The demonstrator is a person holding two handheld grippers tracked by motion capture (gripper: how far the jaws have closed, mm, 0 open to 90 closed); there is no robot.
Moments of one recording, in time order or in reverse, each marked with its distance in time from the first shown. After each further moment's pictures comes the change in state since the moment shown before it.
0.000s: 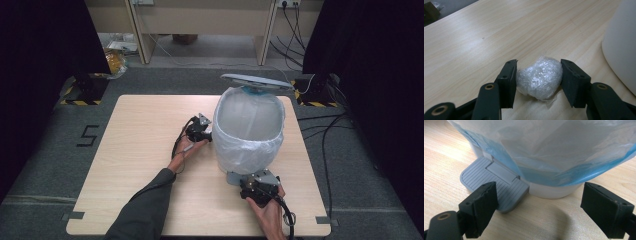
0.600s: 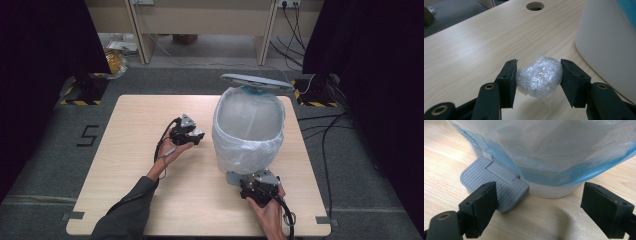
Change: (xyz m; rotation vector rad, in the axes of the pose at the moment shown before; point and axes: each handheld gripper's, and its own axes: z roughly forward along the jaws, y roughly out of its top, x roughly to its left) left arm 0.017 -0.010 -0.073 -0.071 -0.059 -0.023; right arm -0.001 0.000 0.000 0.005 0.004 0.007
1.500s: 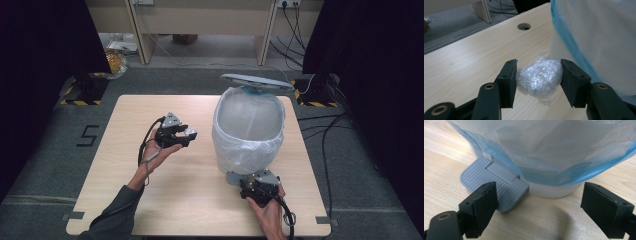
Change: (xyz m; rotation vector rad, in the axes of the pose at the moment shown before) left arm -0.010 0.020 -0.080 -0.077 -0.078 -0.033; right arm 0.000 0.000 0.000 -0.001 -0.001 0.003
